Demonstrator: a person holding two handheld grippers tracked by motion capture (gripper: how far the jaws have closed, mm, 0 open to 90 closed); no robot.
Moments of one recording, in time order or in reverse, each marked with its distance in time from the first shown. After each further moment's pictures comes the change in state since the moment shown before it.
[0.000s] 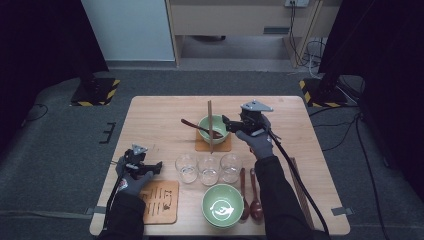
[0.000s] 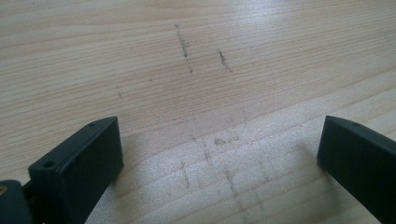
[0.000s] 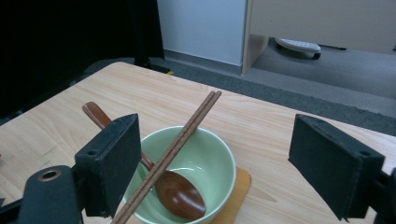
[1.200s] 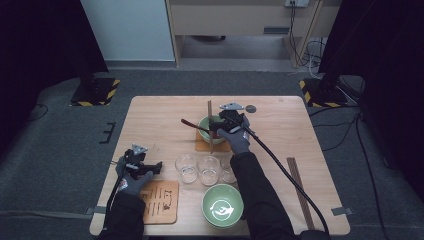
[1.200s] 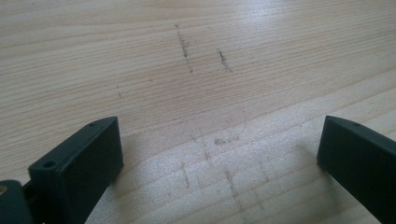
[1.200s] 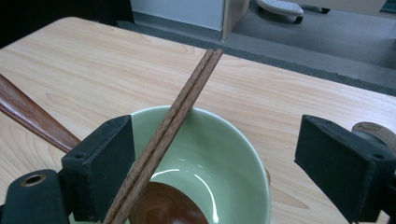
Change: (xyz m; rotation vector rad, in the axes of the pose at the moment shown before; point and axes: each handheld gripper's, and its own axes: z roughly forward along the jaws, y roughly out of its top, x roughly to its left) left arm 0.000 0.000 0.000 0.000 0.000 0.000; right arm 0.021 -0.027 0.090 0.135 -0.115 0.002
